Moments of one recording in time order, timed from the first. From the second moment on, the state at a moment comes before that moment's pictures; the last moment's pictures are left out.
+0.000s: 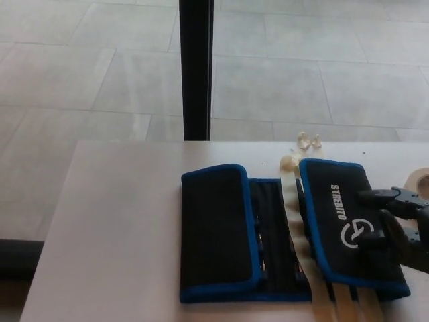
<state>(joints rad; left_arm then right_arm) -0.16 0.69 0.52 1.27 -0.24 0.04 0.09 -0.21 -0.54 0.06 0.06 0.16 0.33 0.22</state>
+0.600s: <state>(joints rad) -0.17 0.69 0.52 1.27 -0.24 0.04 0.09 -0.34 -0.61 0.28 0.34 -0.02 0.09 0.21</state>
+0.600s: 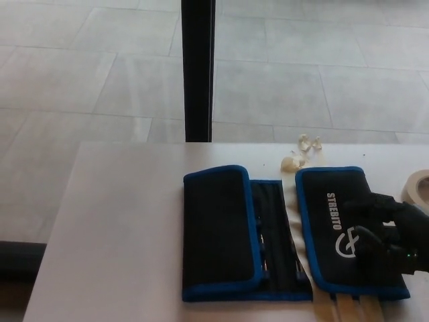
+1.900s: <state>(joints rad) -0.17 0.72 0.50 1.27 -0.24 0.04 0.09 -0.25 -0.73 -0.65 0.31 0.27 0.26 0.28</state>
